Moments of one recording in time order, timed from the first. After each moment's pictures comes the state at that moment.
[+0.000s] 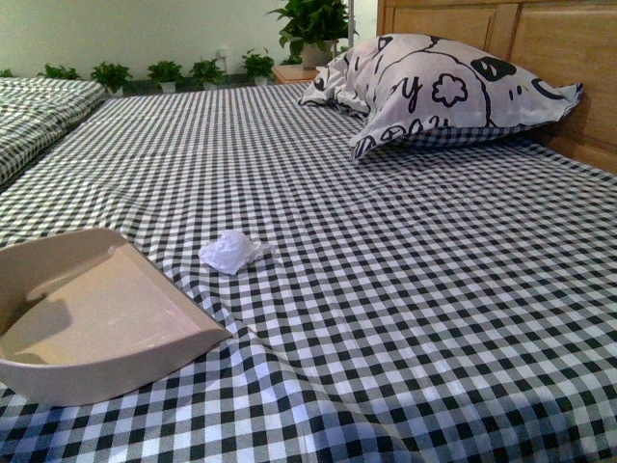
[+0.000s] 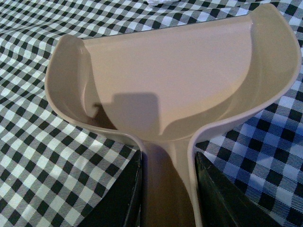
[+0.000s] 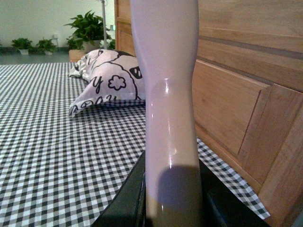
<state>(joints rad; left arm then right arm) 0.45 1.65 0.89 -0.25 0.89 1.19 0.52 0.36 0.41 0.05 0.61 -0.10</state>
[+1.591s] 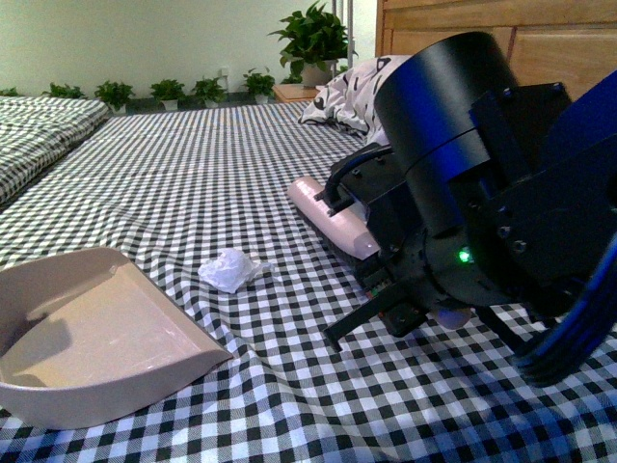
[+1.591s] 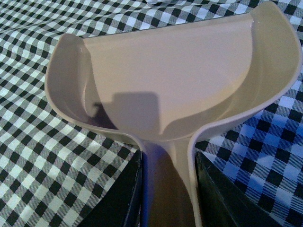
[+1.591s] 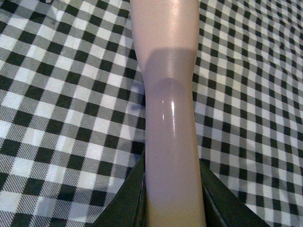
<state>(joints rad) 0.45 1.65 0.89 -0.25 0.89 1.19 0.63 1.85 1.06 0.15 0.34 -0.21</state>
